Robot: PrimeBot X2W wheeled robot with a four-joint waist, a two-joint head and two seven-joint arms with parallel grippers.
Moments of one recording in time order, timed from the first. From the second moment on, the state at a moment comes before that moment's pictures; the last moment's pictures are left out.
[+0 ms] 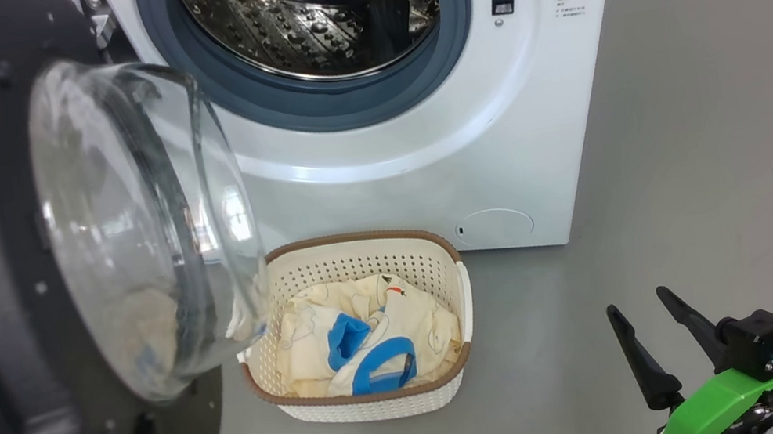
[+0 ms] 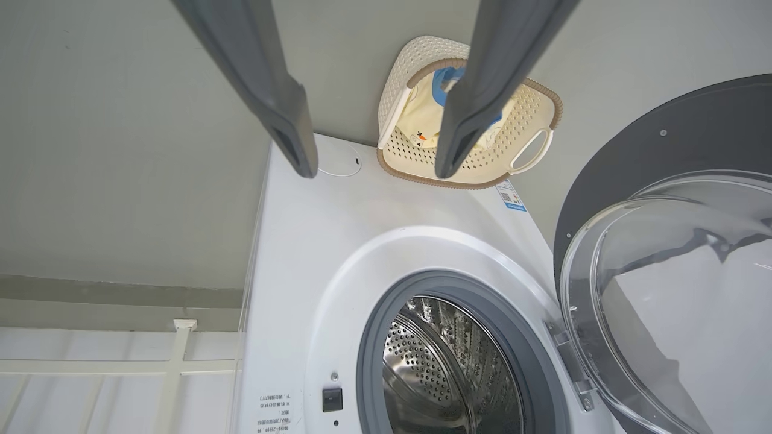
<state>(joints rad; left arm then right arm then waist) 0.04 0.06 -0.05 0.11 -0.20 -0.09 -0.26 -0.13 -0.05 0.02 0.39 0.15 0.13 -0.25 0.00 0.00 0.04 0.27</state>
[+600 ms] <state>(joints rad) -0.08 0.07 0.28 0.24 -0.31 -0.05 -0.26 -0.15 -0.05 -0.01 0.38 0.13 0.13 -0.25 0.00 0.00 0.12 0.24</state>
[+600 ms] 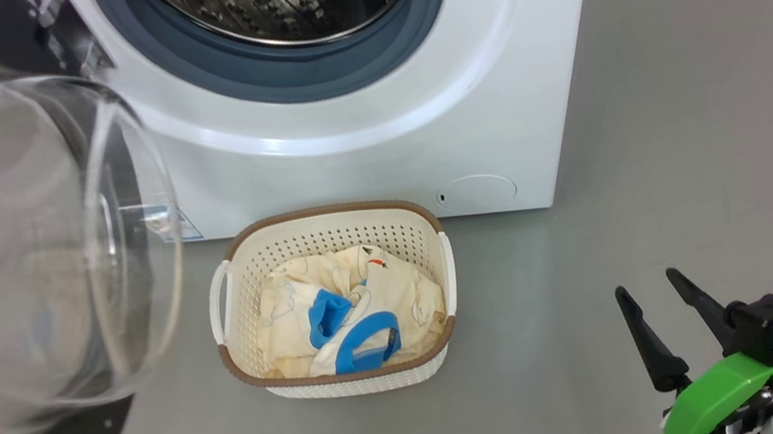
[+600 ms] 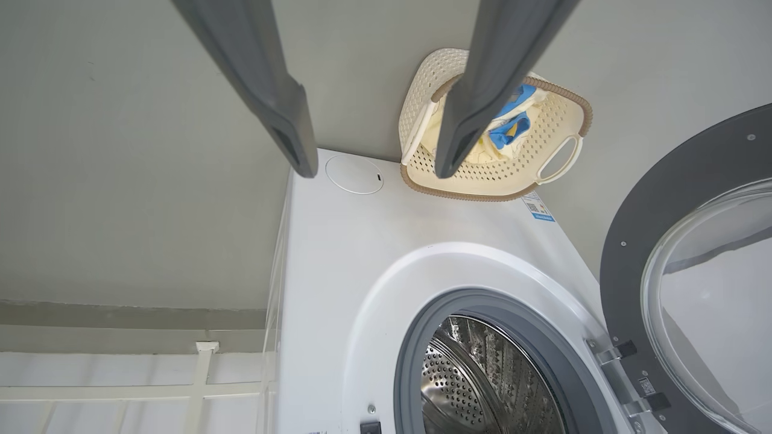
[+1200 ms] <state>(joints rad) -0.29 0.16 0.53 0.44 -0.33 -0.08 -0.26 -0.19 -0.05 -0.01 0.38 0.12 0.13 -0.25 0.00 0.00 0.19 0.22</state>
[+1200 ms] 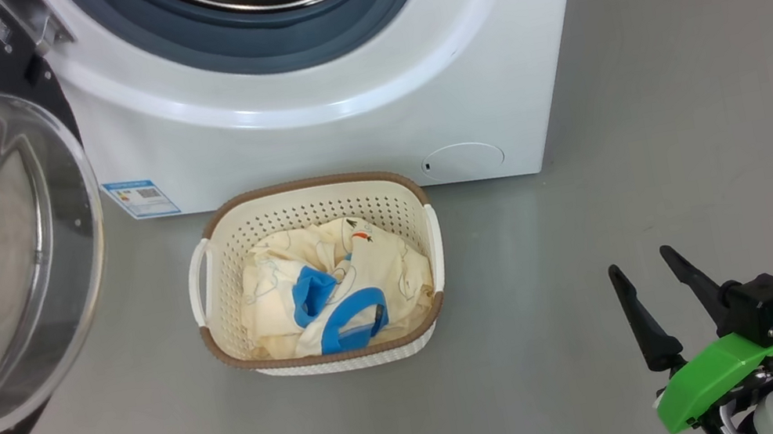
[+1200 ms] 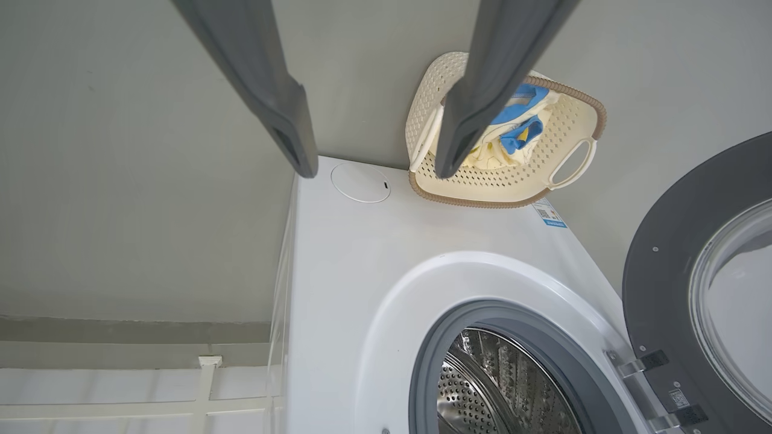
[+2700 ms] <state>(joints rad) -0.05 0.03 0.30 0.19 -0.20 -0.13 -0.26 -0.17 -0.05 0.01 0.35 0.15 0.13 -0.25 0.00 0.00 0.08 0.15</state>
